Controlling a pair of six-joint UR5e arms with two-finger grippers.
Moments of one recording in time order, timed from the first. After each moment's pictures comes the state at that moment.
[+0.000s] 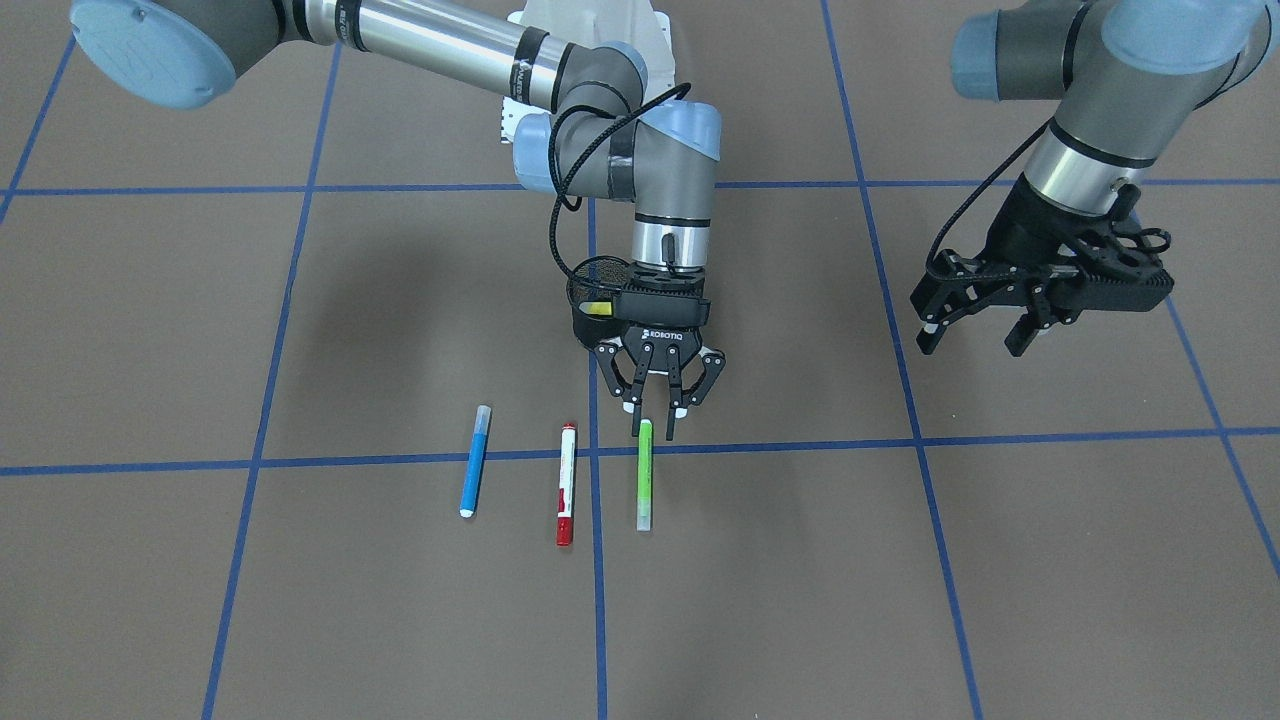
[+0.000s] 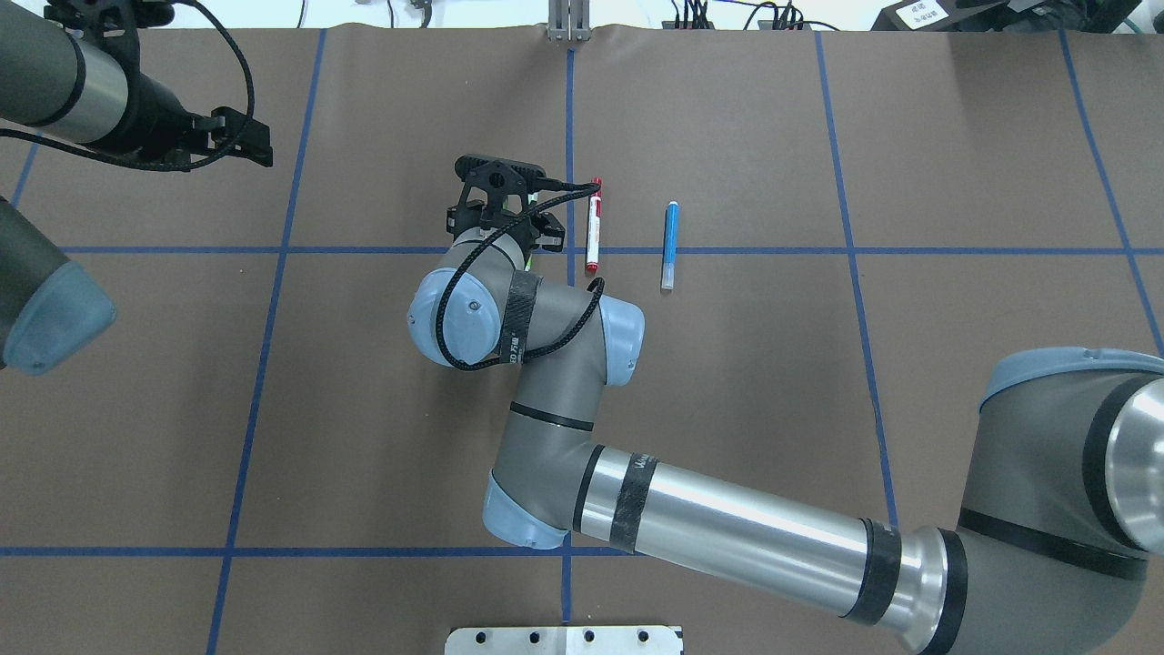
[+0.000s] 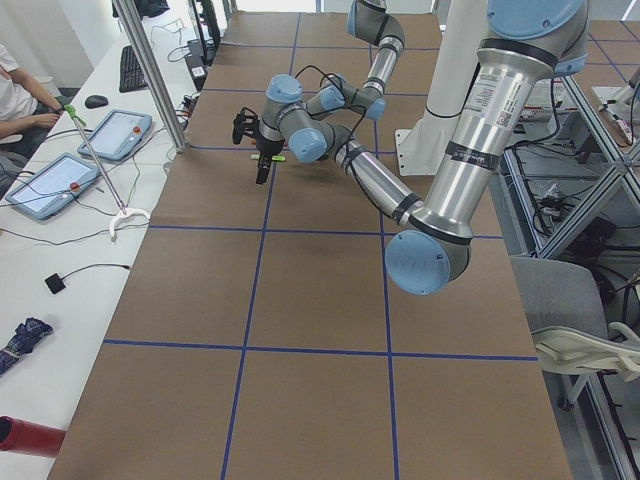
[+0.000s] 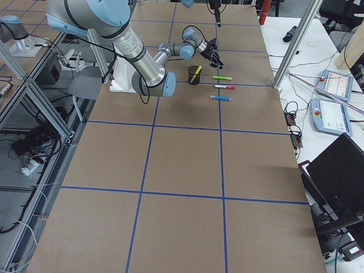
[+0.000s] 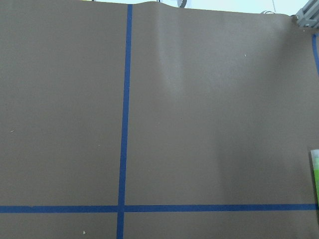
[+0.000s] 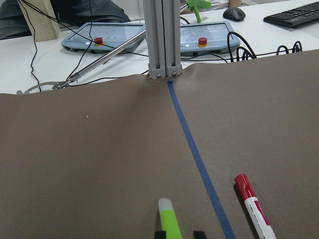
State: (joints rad) left arm -0.98 -1.92 -1.88 -1.78 -2.00 -0.96; right arm 0.40 -0.53 1.14 -1.29 1.00 1.45
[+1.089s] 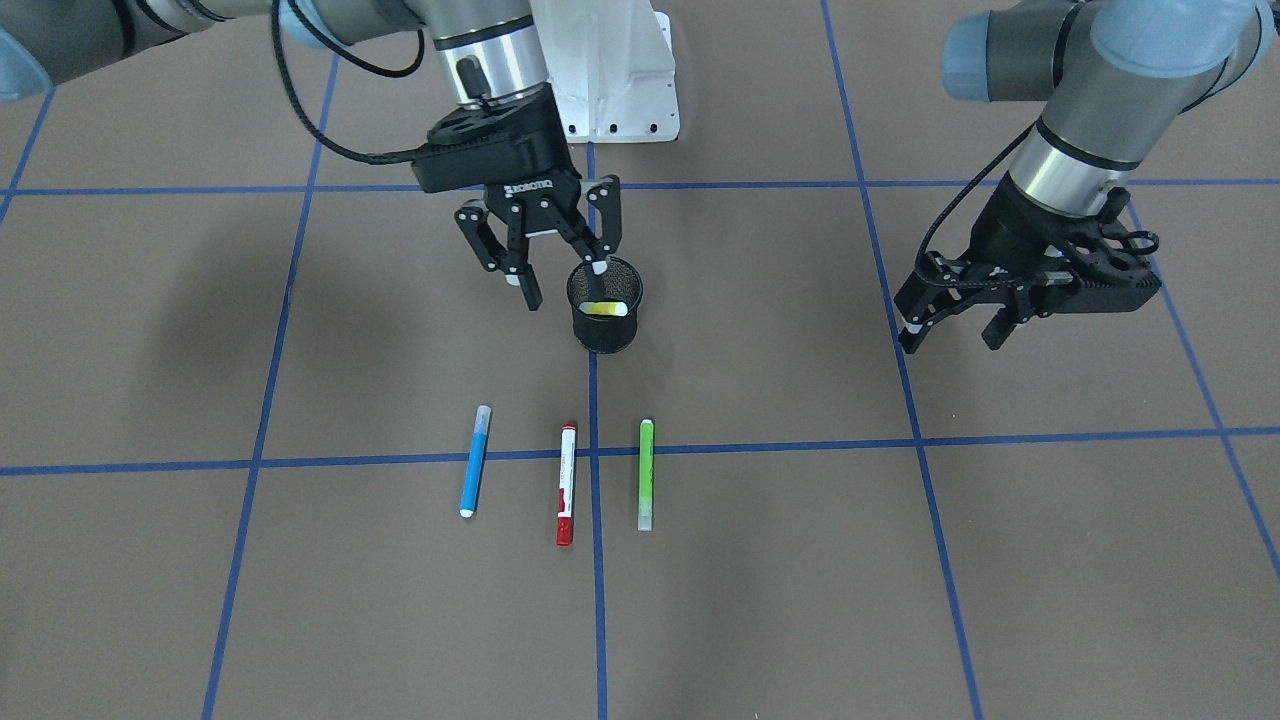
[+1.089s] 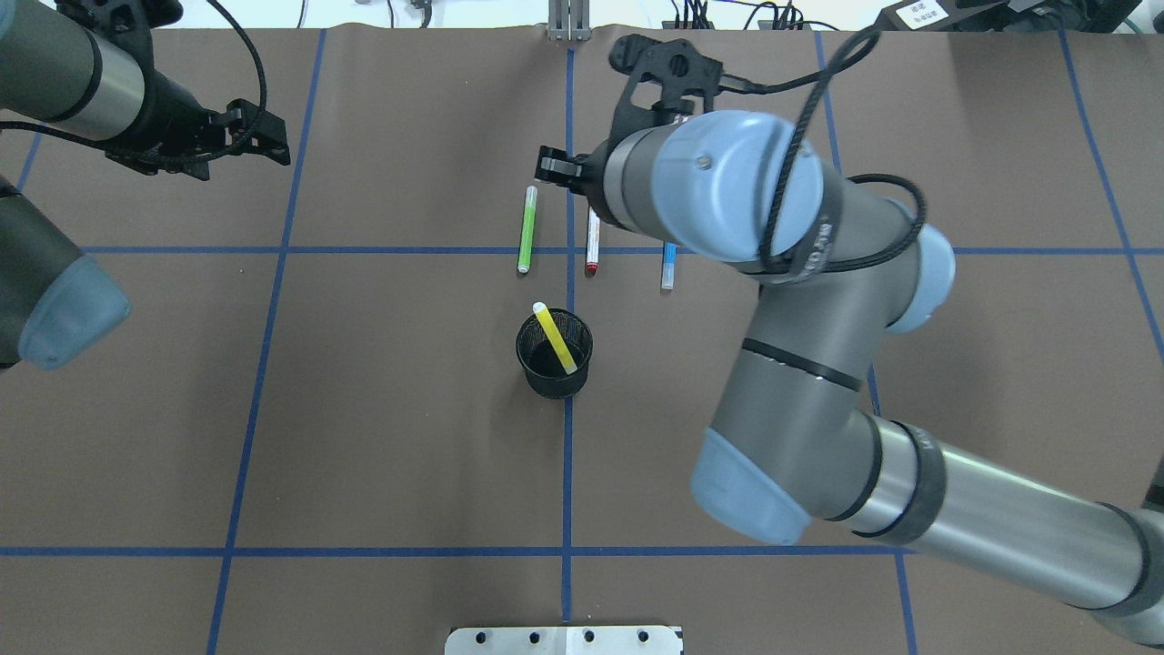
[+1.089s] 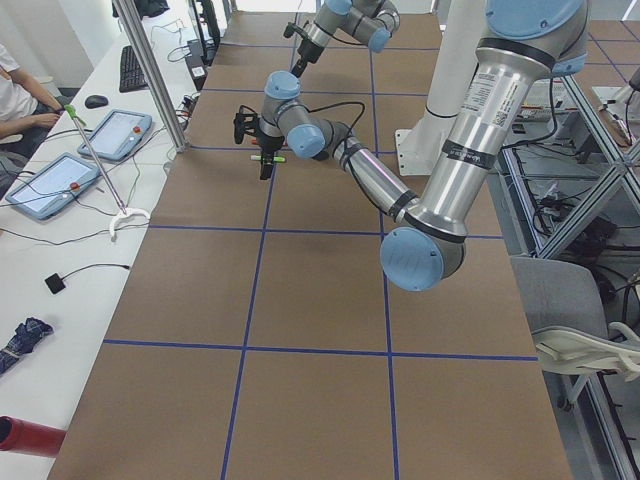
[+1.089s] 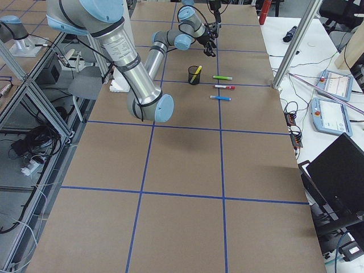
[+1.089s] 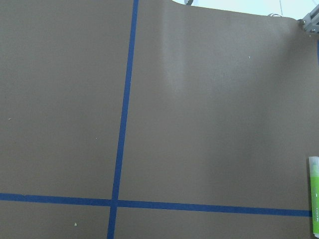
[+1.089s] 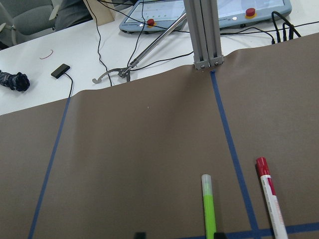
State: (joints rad) left arm -0.97 -1.96 -1.87 -1.77 -2.07 -1.12; right arm 0.60 -0.88 1.90 -1.45 1.54 1.38
